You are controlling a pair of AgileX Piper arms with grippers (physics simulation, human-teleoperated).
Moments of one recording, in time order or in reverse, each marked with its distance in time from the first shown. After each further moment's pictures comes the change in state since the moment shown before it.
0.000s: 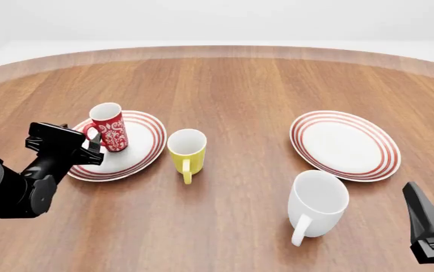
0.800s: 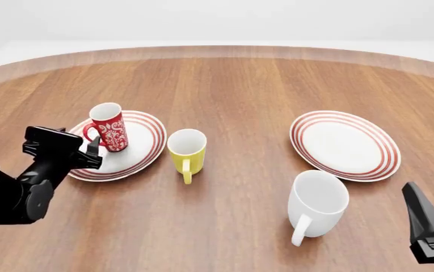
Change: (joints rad) left arm 0.000 -0.025 0.045 -0.007 -0.024; right arm 0.001 0.003 0.000 0.000 0.001
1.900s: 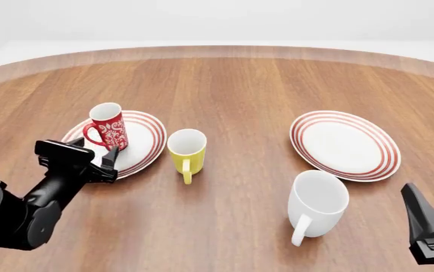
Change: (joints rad) left arm -0.143 -0.053 0.141 -0.113 -0.104; right arm 0.003 -0.002 0.000 0.009 -0.001
